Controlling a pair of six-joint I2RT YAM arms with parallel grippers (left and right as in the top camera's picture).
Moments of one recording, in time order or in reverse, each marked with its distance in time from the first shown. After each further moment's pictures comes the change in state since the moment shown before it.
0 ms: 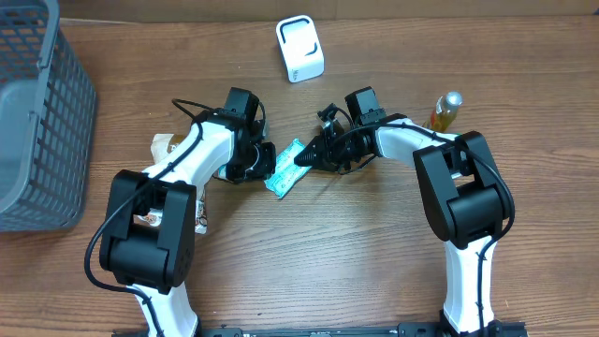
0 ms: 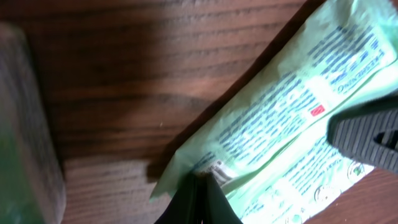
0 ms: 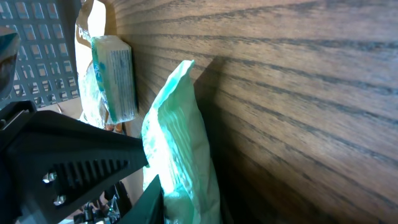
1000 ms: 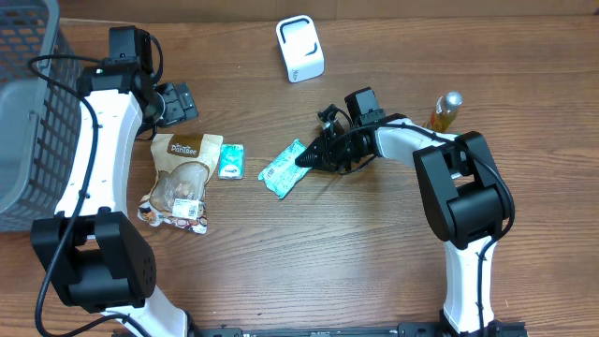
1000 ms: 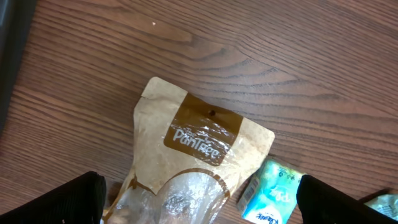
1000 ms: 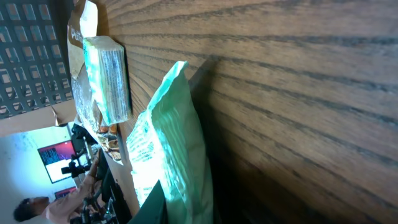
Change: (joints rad) left arm 0.343 -0.119 0.358 -0.267 -0.346 0.000; right arm 0.000 0.000 0.000 -0.014 0.026 -0.001
